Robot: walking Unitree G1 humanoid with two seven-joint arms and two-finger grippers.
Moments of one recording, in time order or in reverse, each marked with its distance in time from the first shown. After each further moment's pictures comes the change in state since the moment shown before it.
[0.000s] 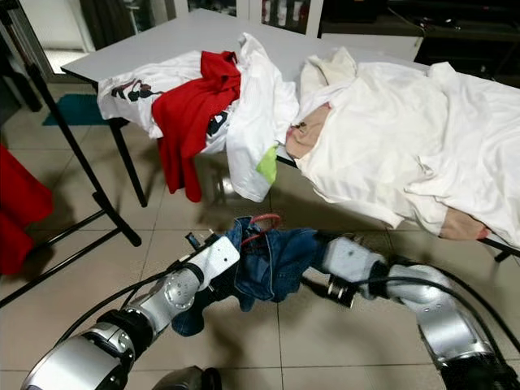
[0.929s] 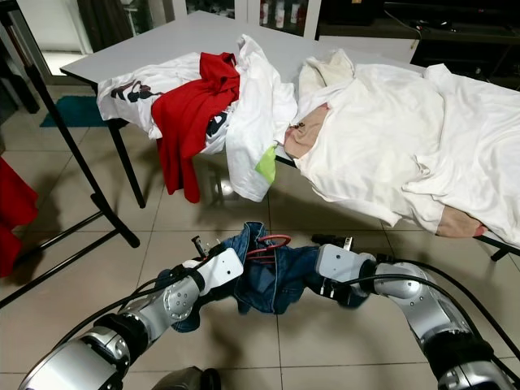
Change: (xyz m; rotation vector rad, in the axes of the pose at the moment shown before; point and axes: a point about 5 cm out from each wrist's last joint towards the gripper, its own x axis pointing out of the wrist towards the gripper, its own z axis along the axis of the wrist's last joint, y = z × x) left arm -0.005 -0.008 -0.001 0.125 -0.090 -0.026; right arm 0.021 -0.007 -0.020 -0.097 0.071 0.001
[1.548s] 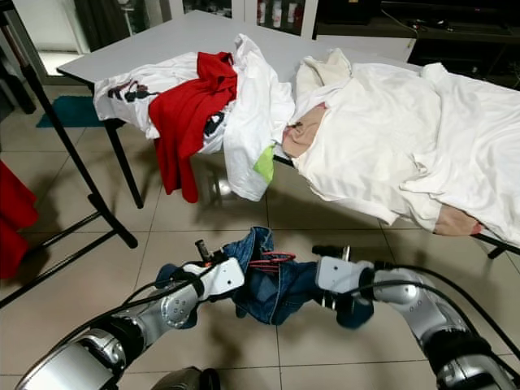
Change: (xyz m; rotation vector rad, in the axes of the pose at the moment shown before) left arm -0.004 -0.004 -0.001 0.102 -0.060 -0.015; right arm 0.003 0.006 -0.011 -0.050 0.051 0.055
